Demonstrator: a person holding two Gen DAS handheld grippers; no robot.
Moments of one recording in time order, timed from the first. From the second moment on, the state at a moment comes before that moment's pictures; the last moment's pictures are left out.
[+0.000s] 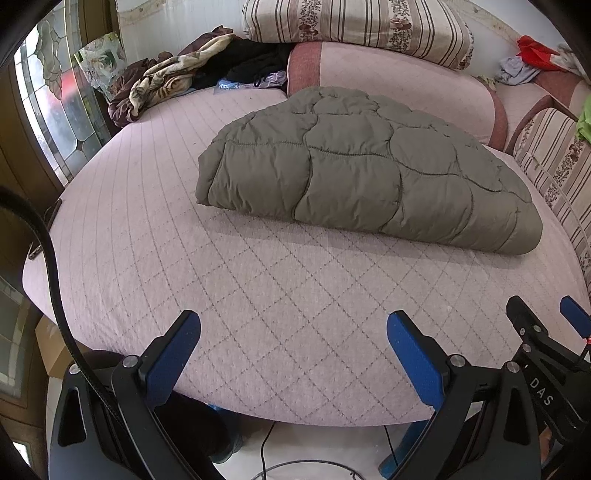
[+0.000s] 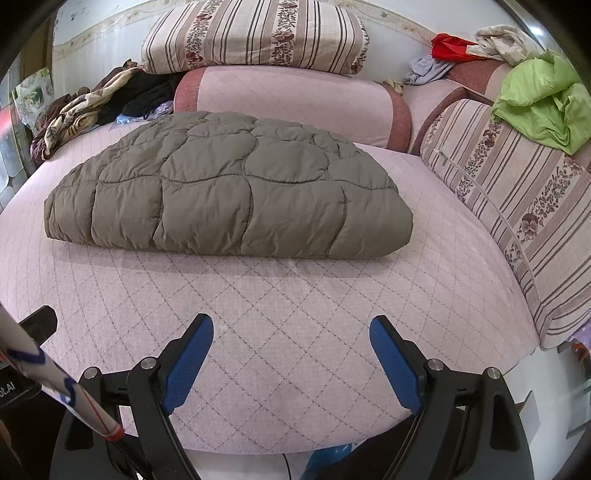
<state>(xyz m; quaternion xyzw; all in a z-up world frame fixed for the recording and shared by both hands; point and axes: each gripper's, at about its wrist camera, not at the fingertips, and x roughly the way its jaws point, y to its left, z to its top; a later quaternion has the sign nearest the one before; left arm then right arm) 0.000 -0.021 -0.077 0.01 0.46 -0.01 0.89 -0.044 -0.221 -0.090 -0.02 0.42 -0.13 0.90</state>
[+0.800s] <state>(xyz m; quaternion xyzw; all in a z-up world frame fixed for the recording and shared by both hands) 0.001 -0.022 -0.084 0.01 0.47 0.00 0.88 -0.043 -0.218 -0.094 -0.02 0.42 -0.12 0.90</state>
